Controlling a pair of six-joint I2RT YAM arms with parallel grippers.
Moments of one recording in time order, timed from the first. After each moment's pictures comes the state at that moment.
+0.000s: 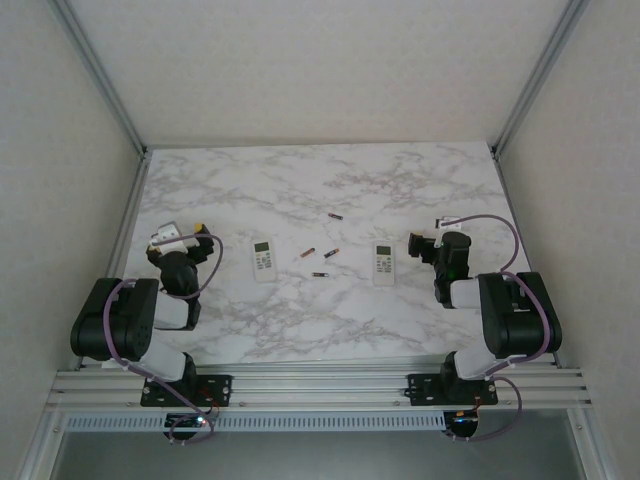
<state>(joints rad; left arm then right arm) 0.03 1.53 0.19 1.20 -0.32 -0.21 0.08 1.54 0.38 0.70 0.10 0.06</state>
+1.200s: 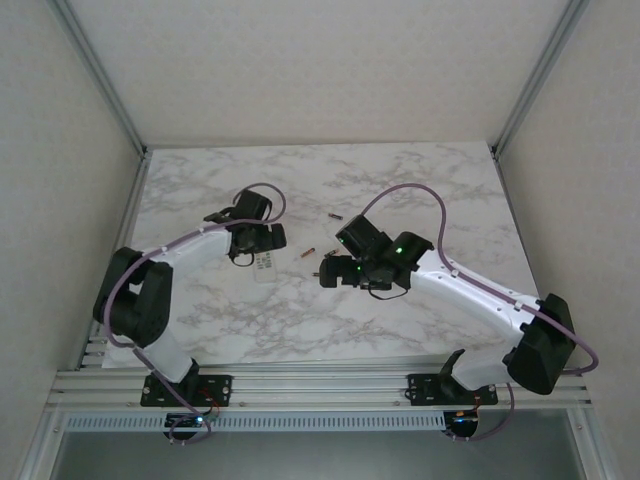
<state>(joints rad) -0.39 1.69 1.06 -0.50 -0.09 -0.61 0.90 1.37 1.16 -0.91 0.03 0.78</state>
